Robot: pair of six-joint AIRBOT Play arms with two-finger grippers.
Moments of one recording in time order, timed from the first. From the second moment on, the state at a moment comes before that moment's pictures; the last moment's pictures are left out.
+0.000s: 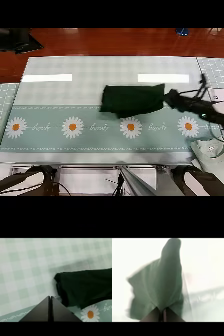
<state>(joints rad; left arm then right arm) 0.09 -1.28 1.71 1.00 -1.41 -1.40 -0.18 -0.88 0.66 -0.65 0.81 1.38</state>
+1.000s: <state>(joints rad) 0.09 -1.55 1.71 1.00 -1.32 -1.38 -0.86 -0.60 1.17 -1.83 1.81 1.54</state>
